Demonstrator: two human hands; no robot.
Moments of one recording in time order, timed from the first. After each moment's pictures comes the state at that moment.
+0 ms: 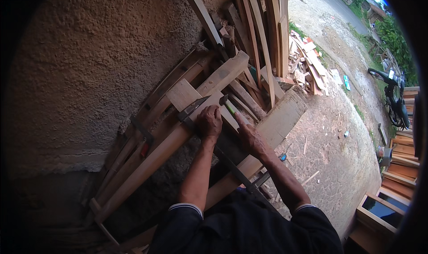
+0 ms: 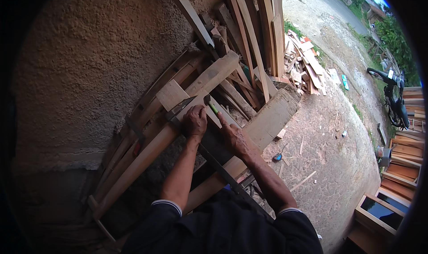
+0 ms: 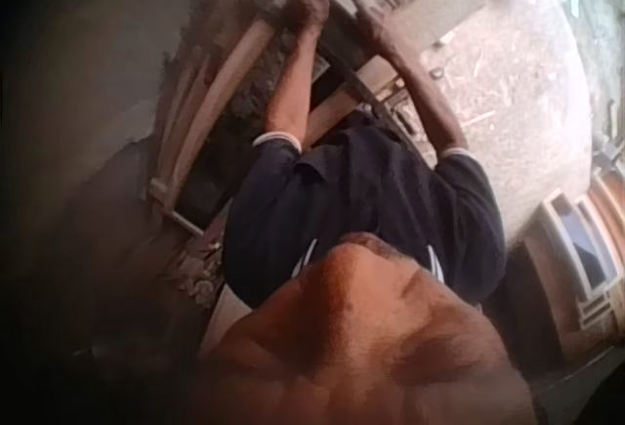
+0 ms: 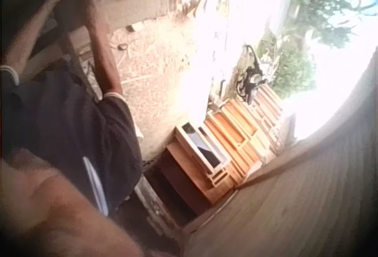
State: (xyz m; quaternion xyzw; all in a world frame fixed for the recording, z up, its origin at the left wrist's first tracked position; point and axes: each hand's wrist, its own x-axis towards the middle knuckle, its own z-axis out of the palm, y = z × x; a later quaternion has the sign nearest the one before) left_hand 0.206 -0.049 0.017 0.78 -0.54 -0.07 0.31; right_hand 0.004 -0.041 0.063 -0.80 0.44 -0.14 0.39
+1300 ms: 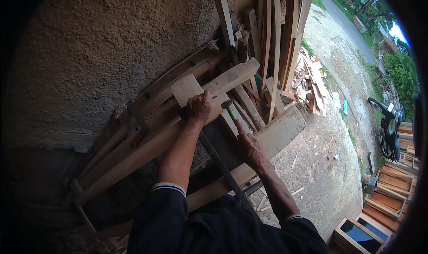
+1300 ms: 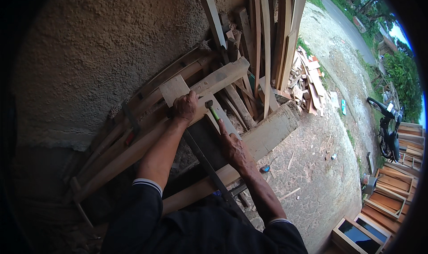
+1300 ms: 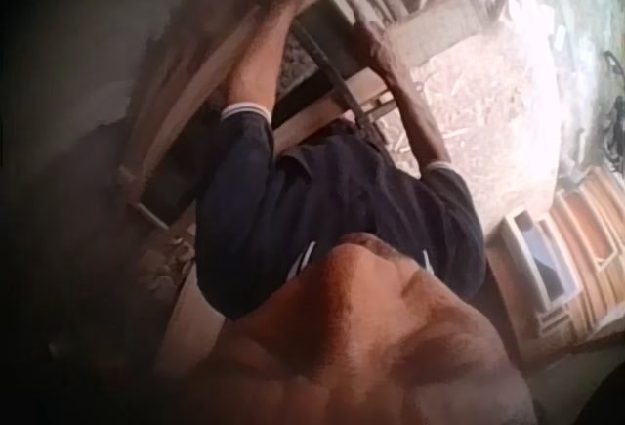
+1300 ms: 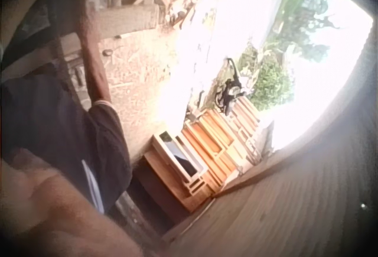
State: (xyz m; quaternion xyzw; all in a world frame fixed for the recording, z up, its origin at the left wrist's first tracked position) left_hand 0.274 -0.093 0.004 0.77 -0.61 0.04 0.19; right_hand 0.007 -0.037 0.081 -0.83 0.42 -0.10 0.34
